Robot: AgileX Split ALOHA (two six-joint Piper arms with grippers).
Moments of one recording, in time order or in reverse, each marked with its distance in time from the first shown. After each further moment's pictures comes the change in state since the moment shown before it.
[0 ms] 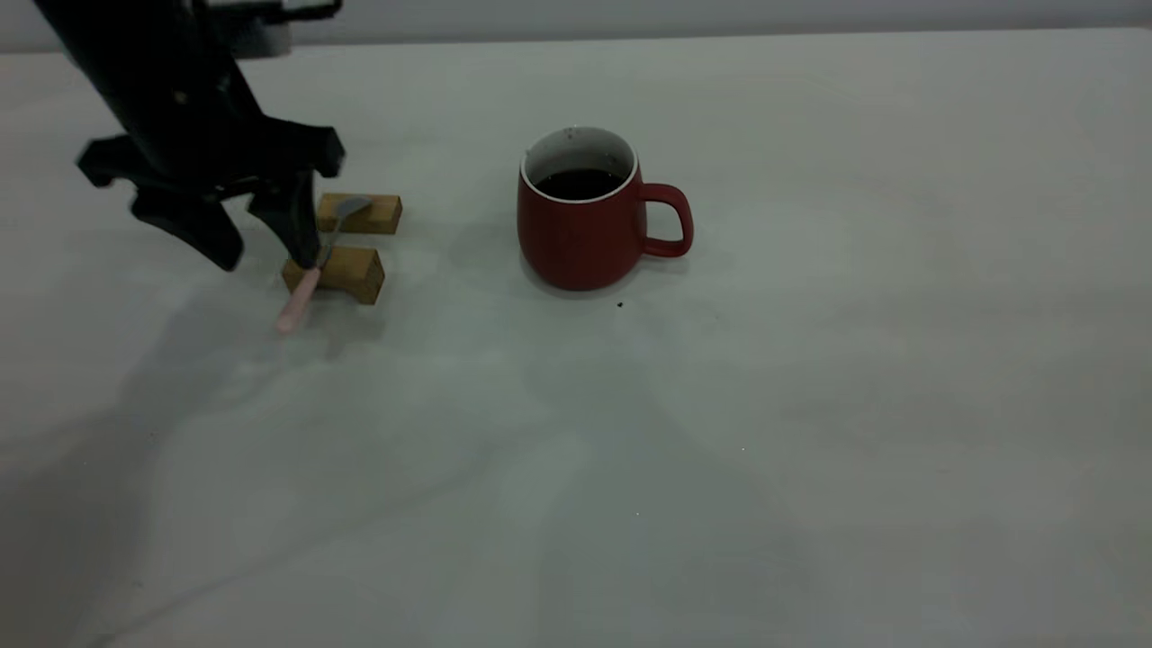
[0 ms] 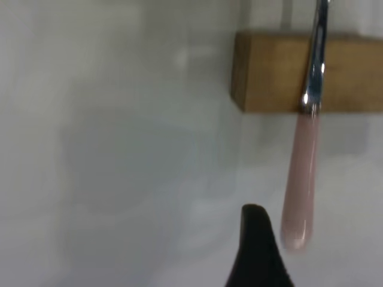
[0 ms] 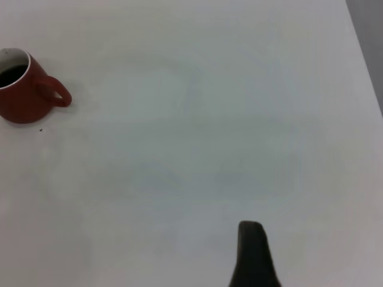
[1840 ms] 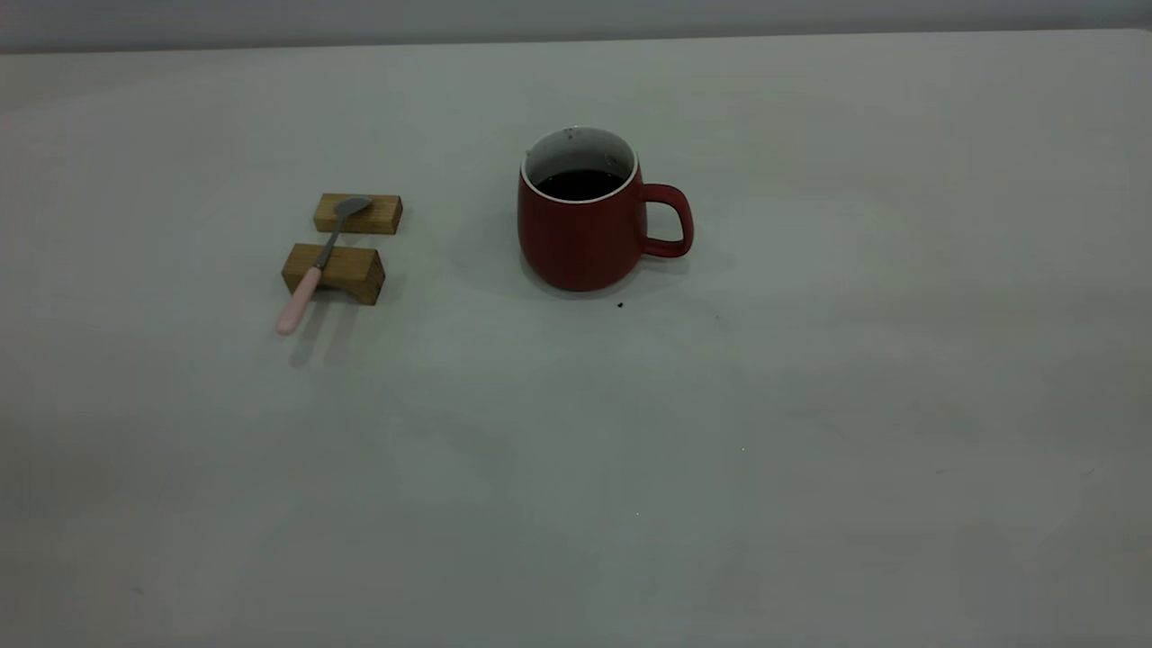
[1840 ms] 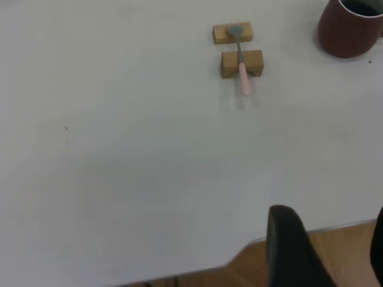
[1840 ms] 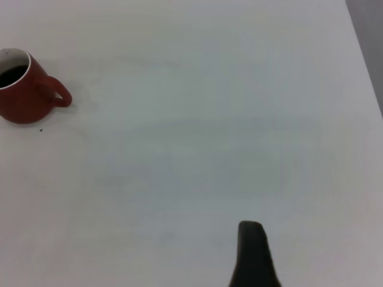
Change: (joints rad) left arm 0.161 -2.190 0.736 0.044 0.679 0.134; right arm 0.000 0.000 0.000 0.000 0.000 0.000
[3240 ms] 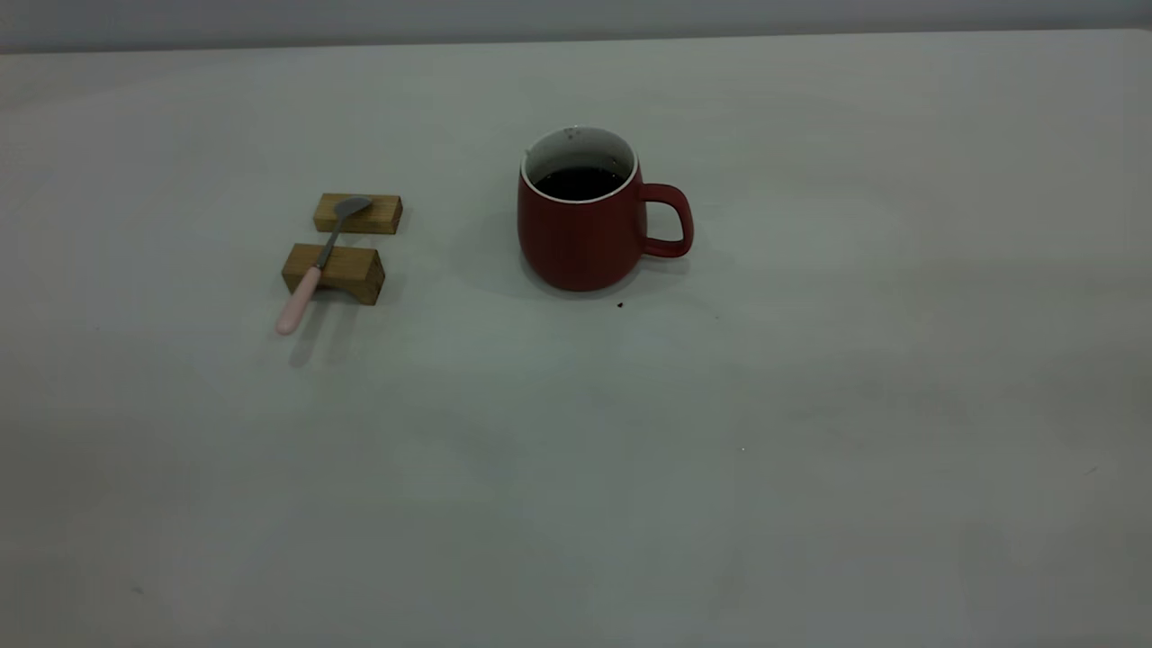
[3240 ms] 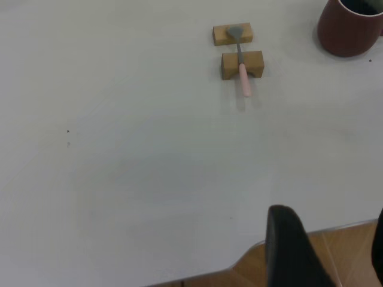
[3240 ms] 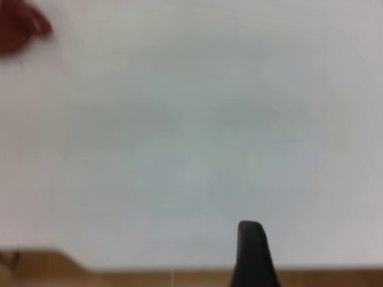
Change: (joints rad) left arm 0.000 -0.033 0.006 -0.003 0.001 0.038; right arm 0.006 0.153 0.000 0.005 -0.010 -0.002
